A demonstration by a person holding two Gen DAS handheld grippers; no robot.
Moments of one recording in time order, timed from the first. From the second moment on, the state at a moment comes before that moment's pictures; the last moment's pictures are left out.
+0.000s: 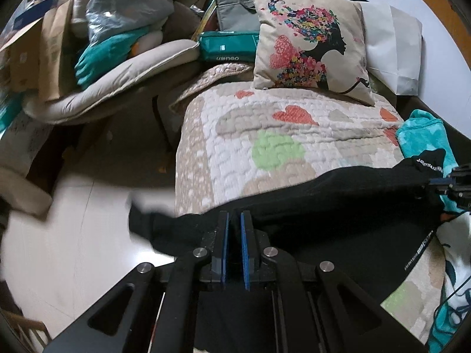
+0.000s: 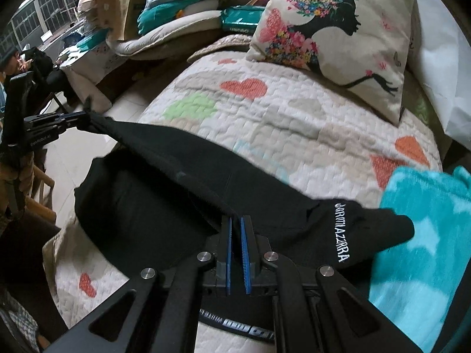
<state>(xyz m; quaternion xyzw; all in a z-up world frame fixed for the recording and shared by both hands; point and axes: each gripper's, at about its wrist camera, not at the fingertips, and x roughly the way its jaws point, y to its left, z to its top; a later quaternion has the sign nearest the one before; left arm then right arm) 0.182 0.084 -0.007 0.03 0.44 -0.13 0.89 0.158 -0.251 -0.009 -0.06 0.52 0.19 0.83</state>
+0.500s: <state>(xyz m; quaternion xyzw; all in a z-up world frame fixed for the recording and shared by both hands) 0.111 0.089 -0.052 0.02 0.47 -0.10 0.88 0.096 -0.236 -0.038 -0.09 0.55 0.20 0.81</state>
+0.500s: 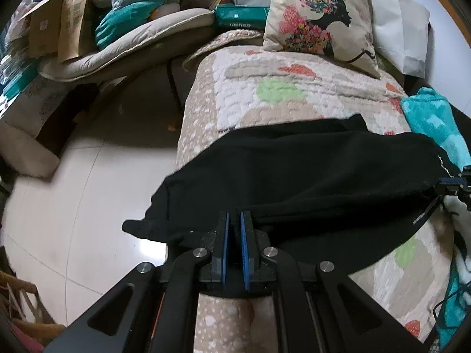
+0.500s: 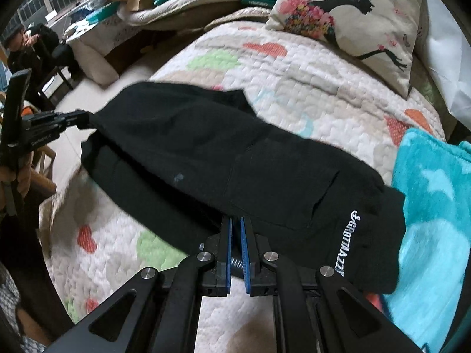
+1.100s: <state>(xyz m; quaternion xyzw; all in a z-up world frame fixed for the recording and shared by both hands) 0.067 0.075 -0.091 0.08 0.55 -0.08 0.83 0.058 -0.229 -0.073 -0.11 0.58 0.18 0.79</state>
